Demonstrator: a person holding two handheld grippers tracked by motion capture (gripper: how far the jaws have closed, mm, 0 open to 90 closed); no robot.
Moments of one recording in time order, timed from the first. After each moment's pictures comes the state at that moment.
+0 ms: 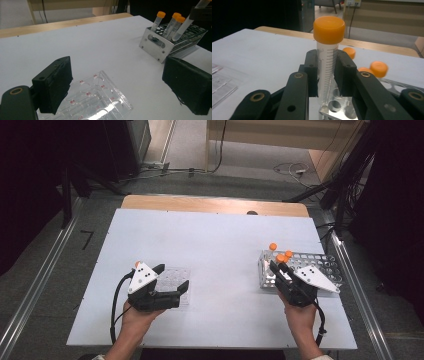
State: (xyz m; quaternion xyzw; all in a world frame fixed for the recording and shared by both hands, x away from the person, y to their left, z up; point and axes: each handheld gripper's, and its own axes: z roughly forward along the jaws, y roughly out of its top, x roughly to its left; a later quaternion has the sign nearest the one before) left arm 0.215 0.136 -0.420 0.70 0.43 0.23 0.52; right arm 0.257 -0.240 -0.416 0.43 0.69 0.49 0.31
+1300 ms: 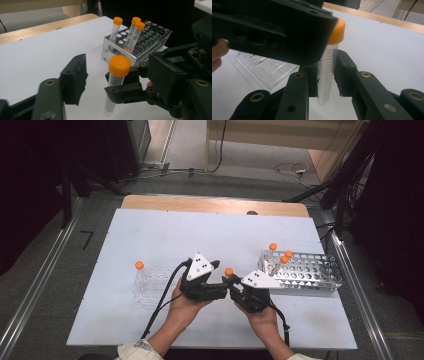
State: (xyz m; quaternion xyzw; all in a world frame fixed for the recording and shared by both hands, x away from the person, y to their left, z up) left arm 0.250 0.033 -0.410 0.75 0.36 0.17 0.54; right arm 0.251 -0.149 -0.441 0.35 0.78 0.48 0.20
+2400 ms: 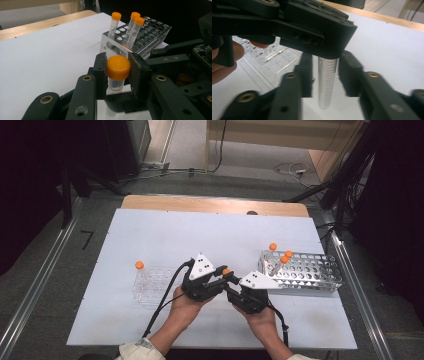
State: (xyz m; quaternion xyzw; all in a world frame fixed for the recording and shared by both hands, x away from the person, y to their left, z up) left arm 0.254 0.032 -0.414 0.75 0.36 0.16 0.53; right arm 0.250 -0.146 -0.441 0.34 0.79 0.48 0.18
